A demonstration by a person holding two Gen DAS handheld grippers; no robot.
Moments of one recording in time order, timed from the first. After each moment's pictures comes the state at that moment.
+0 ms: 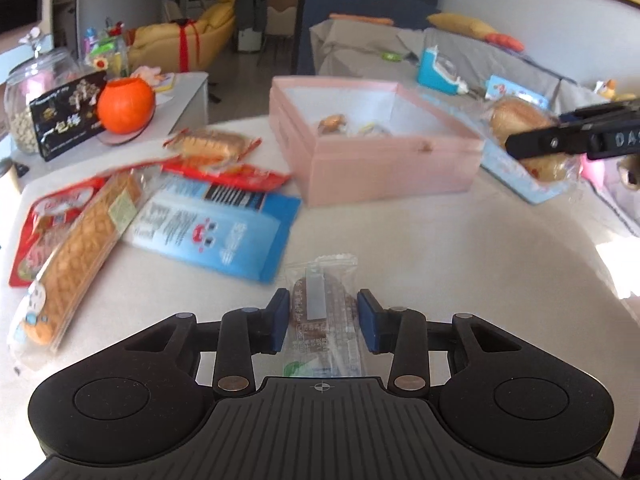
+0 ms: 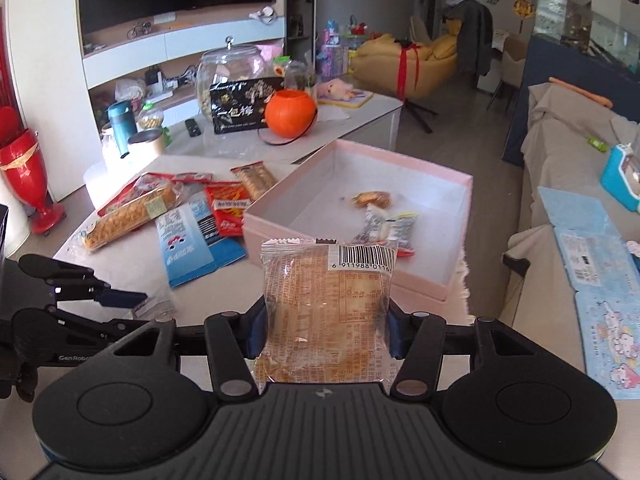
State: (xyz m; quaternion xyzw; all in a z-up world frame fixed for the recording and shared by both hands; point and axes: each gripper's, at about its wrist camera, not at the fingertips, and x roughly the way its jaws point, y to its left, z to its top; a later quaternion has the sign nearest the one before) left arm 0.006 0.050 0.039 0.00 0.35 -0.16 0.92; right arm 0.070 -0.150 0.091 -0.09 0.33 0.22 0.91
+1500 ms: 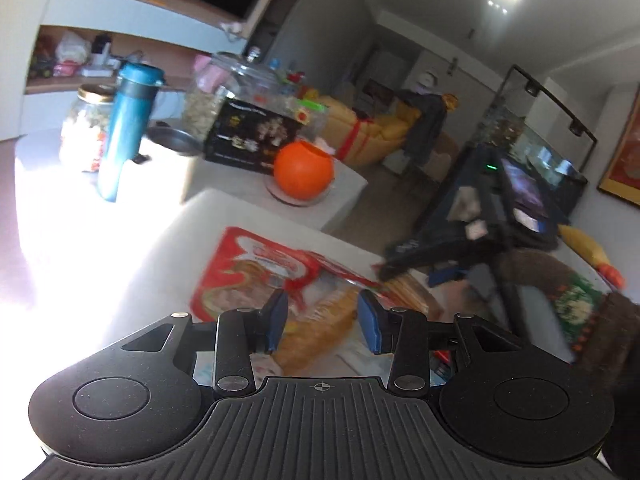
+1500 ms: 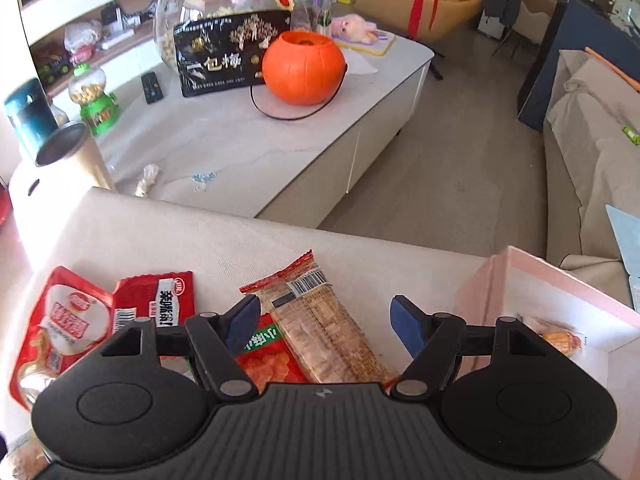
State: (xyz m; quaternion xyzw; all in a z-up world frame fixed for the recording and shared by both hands) left arm 0.003 0.202 0.037 -0.25 0.22 0.03 0.94; right arm 0.305 0.112 0.031 -0.14 0.45 0.17 0.87
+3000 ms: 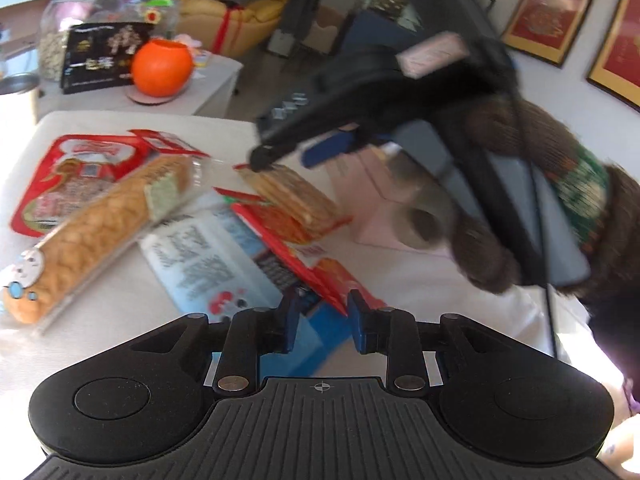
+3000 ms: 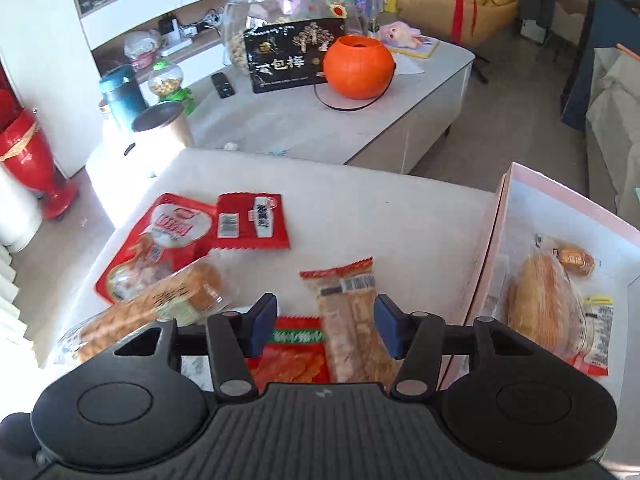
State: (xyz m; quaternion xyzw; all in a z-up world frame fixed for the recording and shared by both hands) left arm 0.025 0.122 0.017 -0.15 0.35 -0.17 0.91; right arm 0.211 0.070 0.058 -0.10 0.44 0.25 0.86
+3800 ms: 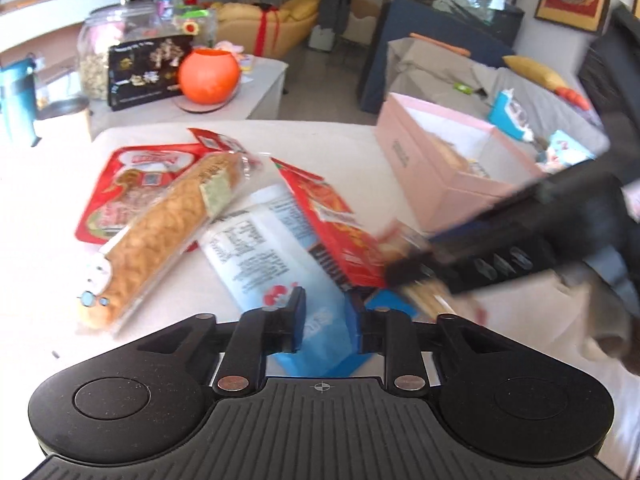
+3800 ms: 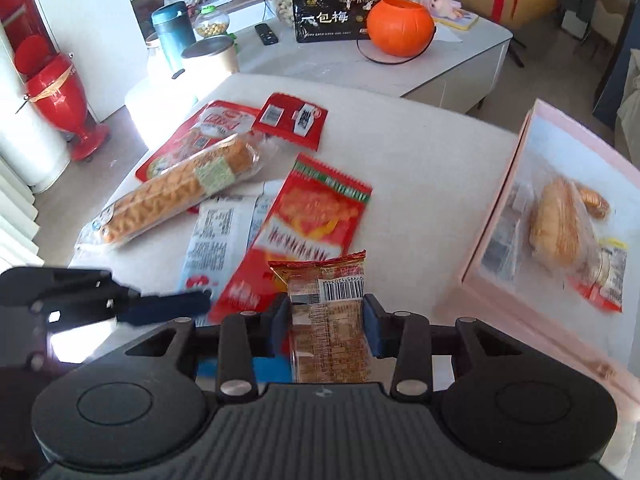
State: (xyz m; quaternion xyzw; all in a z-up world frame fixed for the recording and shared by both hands) left arm 0.015 0.130 0.027 -0.08 0.37 -0.06 0.92; right arm 0.144 0.033 0.038 -0.13 0.48 0.31 0.81
